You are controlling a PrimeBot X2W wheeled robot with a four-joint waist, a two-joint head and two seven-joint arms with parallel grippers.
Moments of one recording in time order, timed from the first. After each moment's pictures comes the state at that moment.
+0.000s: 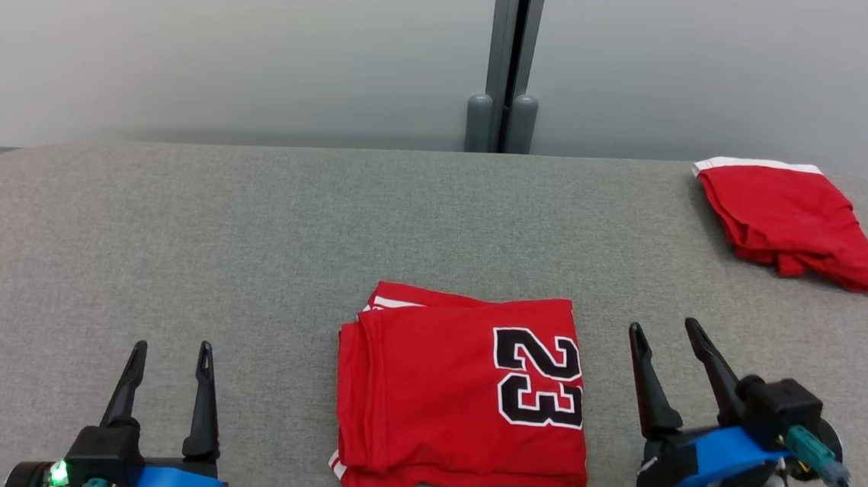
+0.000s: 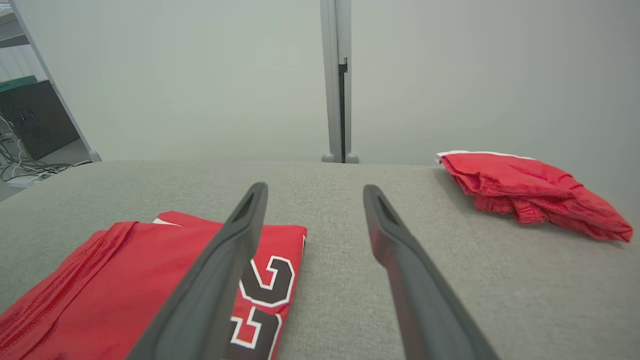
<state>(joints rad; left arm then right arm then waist) 0.04 0.09 -0.02 0.21 -0.08 -0.02 -0.26 -0.11 -0.05 0.05 0.23 0.14 0.13 -0.17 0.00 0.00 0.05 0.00</state>
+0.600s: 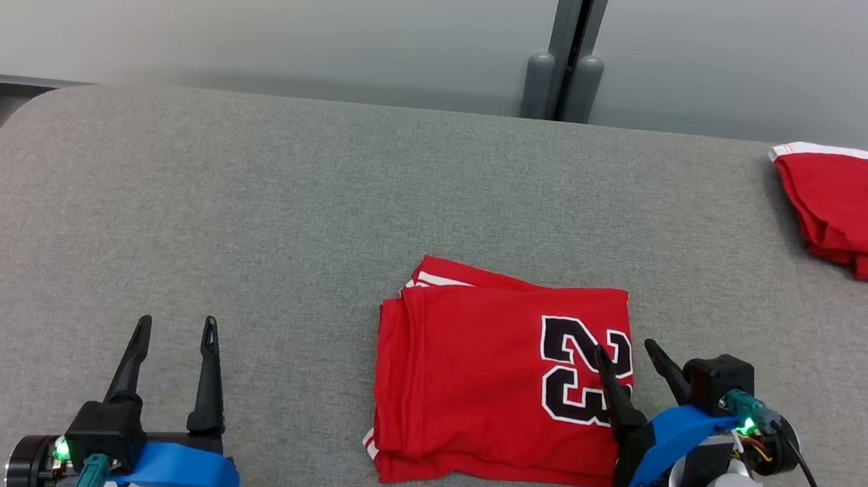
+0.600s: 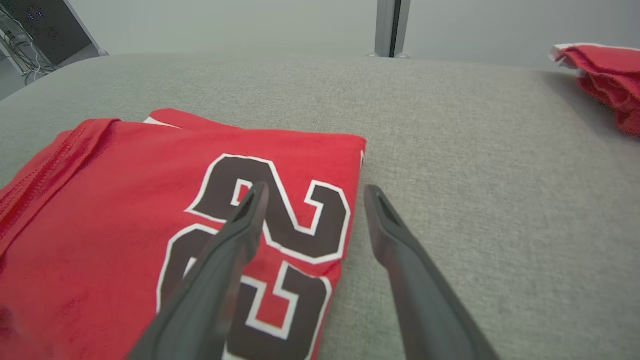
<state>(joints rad) -0.02 0.09 -0.03 0.22 -0.09 -0.03 -0.26 -0.28 -0.05 0.11 0.54 0.13 0.13 -0.08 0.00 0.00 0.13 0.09</state>
